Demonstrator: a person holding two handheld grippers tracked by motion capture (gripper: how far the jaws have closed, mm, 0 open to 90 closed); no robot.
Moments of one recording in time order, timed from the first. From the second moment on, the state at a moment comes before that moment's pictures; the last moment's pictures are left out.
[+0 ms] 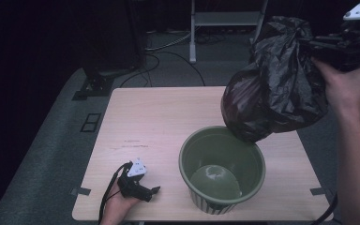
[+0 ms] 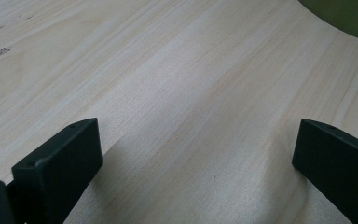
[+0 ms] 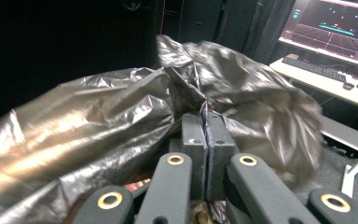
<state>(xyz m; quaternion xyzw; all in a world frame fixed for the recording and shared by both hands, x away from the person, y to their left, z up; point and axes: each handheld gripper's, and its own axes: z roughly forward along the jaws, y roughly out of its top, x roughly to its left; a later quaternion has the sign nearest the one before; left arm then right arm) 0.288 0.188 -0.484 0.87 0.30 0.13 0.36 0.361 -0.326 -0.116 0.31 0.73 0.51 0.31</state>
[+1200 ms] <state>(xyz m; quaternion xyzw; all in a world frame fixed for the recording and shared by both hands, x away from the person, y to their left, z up) 0.288 0.188 -0.484 0.87 0.30 0.13 0.37 0.401 -0.341 -0.191 0.37 0.73 0.50 0.27</state>
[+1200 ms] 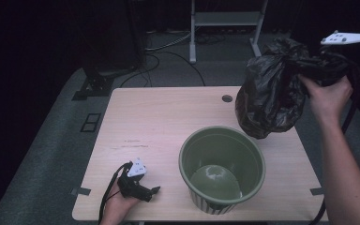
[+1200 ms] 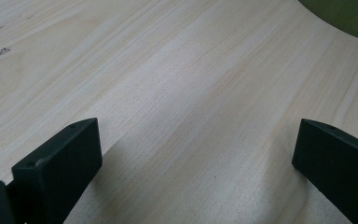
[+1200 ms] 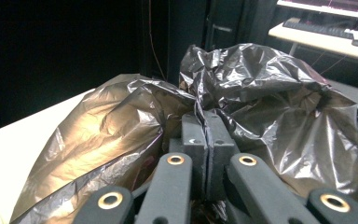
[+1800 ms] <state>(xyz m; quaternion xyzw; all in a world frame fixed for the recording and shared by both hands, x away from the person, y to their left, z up) 0.288 0.188 -0.484 0.87 0.30 0.13 0.37 0.433 -0.319 -0.243 0.39 0.76 0.47 0.24</state>
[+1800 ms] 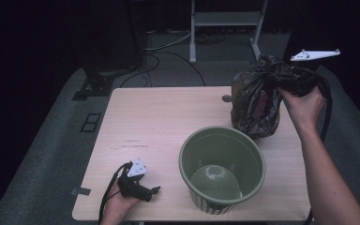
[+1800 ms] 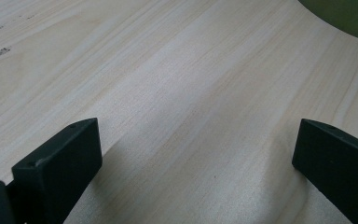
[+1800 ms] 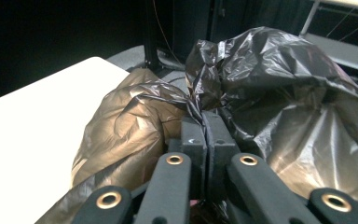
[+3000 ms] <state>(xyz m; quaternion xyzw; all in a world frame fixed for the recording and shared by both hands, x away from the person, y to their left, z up) 0.288 0.188 -0.484 0.87 0.30 0.13 0.37 0.351 -0.344 -0.264 0.43 0.72 0.45 0.29</state>
